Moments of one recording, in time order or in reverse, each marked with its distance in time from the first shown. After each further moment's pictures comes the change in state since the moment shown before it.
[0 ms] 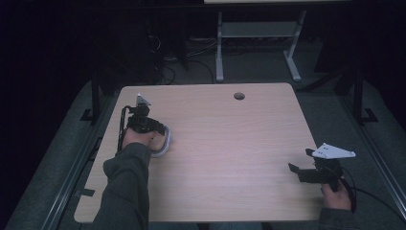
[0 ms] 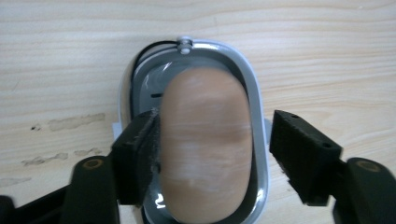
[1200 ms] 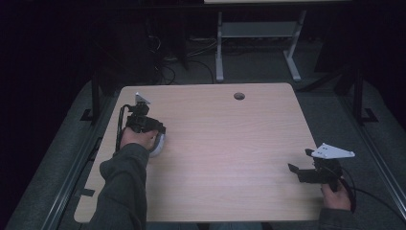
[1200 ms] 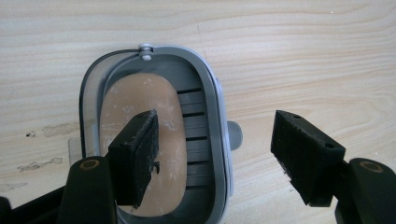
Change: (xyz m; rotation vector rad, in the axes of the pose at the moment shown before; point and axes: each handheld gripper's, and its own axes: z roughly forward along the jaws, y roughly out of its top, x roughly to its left) left arm -0.003 -0.002 -0.010 -0.027 -0.026 0.029; right arm 0.001 0.000 0.001 0.004 0.000 -0.004
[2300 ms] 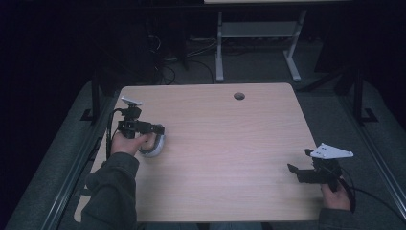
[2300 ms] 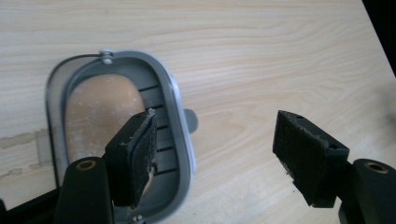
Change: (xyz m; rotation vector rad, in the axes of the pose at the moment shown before) left arm 0.009 -0.025 -0.024 -0.119 -0.219 0.055; right arm 0.002 0.001 0.001 0.009 -0.005 -0.011
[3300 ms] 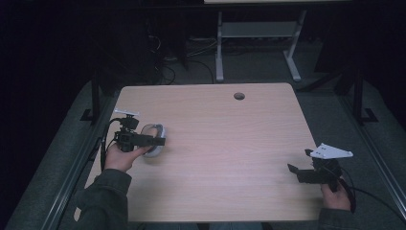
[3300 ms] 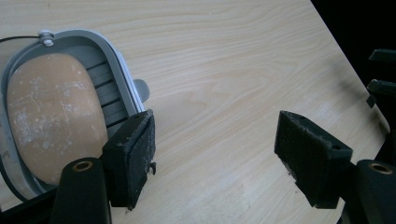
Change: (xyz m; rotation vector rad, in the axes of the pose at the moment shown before) left arm -0.009 -0.035 -0.014 -0.052 -0.129 0.108; right arm 0.000 0.000 0.000 0.010 -0.006 -0.003
